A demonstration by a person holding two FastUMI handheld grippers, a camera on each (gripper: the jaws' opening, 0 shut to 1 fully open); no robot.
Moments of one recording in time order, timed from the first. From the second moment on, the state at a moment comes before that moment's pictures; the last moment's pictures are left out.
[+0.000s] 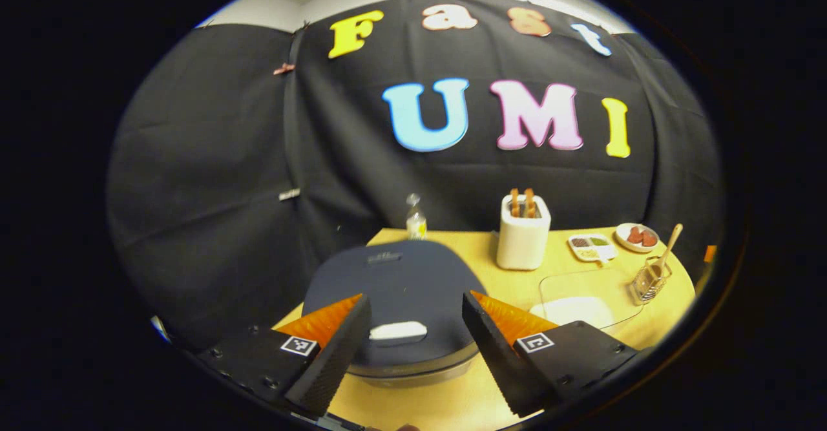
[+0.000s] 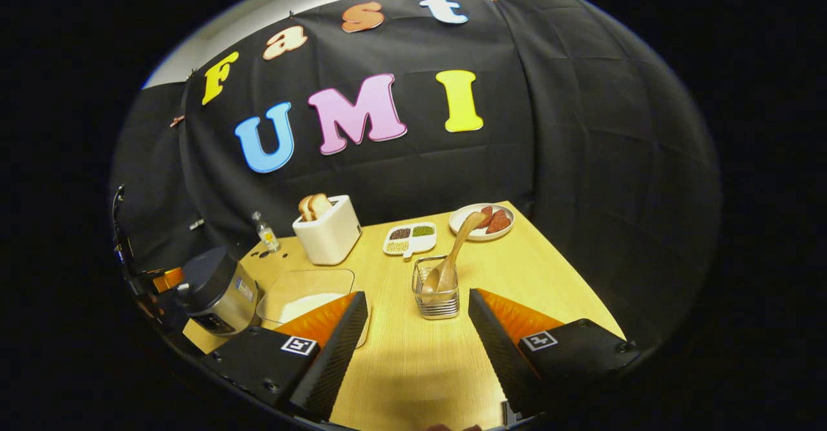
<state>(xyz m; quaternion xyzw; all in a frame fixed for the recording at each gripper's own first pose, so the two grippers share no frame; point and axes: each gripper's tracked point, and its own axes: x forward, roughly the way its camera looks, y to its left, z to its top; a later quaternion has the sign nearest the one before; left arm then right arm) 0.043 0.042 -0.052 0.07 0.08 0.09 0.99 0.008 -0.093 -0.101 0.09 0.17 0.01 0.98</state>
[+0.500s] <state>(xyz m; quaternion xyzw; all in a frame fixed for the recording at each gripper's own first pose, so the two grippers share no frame) -0.027 -0.023 0.040 0.04 -0.01 -0.02 1.00 -0.037 -0.047 0.024 -0.02 0.03 0.05 1.00</state>
